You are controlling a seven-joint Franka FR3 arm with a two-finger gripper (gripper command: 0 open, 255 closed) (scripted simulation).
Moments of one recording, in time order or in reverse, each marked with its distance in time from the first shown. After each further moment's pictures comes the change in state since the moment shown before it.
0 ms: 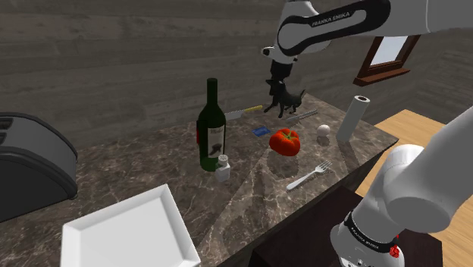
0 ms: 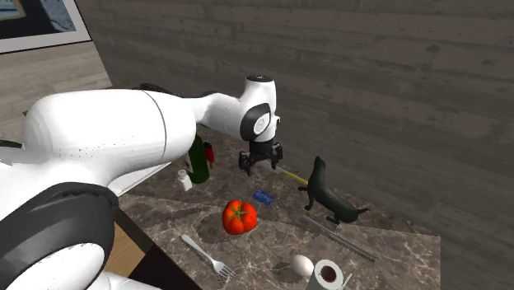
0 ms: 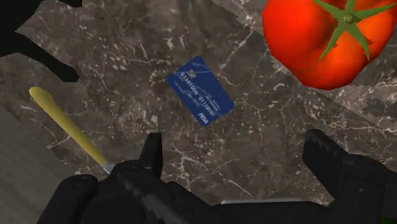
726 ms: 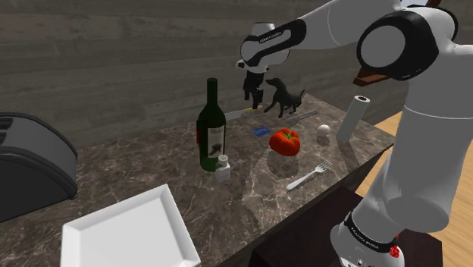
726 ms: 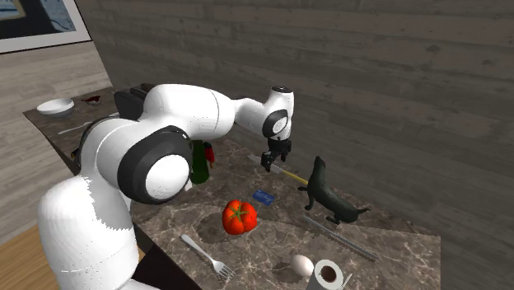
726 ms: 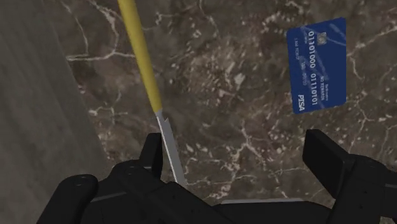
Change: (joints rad) arm -0.016 0.486 -0.027 0.367 0.213 0.055 -0.534
